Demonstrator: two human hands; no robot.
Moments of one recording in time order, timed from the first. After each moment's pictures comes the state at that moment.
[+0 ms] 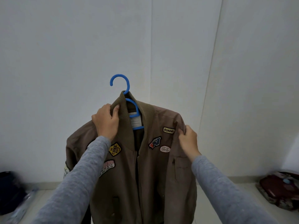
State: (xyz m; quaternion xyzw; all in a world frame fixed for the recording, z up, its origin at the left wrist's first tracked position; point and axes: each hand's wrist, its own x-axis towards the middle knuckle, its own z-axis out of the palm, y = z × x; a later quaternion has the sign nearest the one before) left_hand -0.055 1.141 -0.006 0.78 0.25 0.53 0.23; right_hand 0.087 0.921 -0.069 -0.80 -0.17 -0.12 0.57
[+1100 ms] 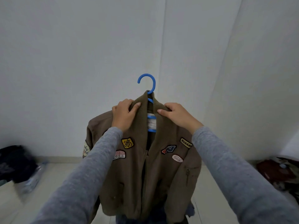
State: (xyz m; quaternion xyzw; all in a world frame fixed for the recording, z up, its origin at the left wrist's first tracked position) left_hand -0.060 1.160 -0.051 0.85 0.16 0.40 0.29; right_hand 0.036 0.980 -0.015 -0.81 -0.41 0.08 0.41
